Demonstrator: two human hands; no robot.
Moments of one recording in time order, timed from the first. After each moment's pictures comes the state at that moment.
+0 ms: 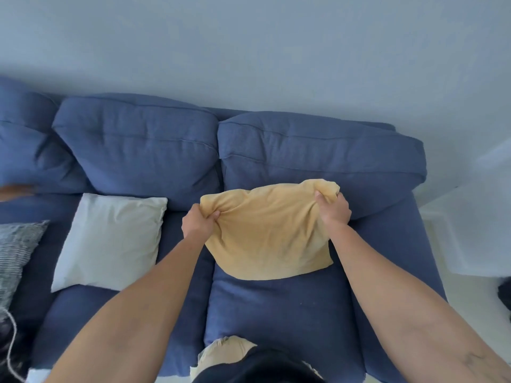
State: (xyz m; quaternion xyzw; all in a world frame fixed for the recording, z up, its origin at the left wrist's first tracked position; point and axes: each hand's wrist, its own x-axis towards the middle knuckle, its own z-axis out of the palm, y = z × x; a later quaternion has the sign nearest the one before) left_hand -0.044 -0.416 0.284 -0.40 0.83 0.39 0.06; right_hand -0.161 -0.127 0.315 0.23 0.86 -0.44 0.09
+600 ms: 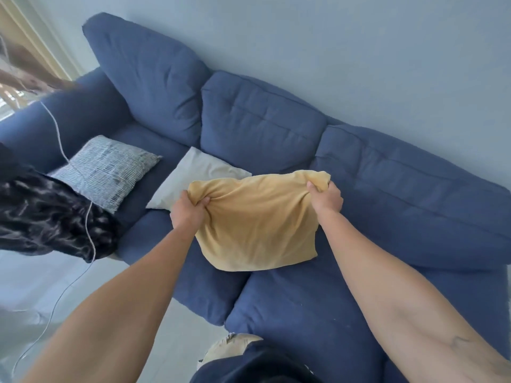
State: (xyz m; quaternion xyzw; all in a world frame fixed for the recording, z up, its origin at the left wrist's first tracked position) left_hand 0.178 -0.517 0.330 -0.59 0.70 0.39 -0.12; right_hand -0.063 -0.316 0.343 0.00 0.89 -0.43 0.17
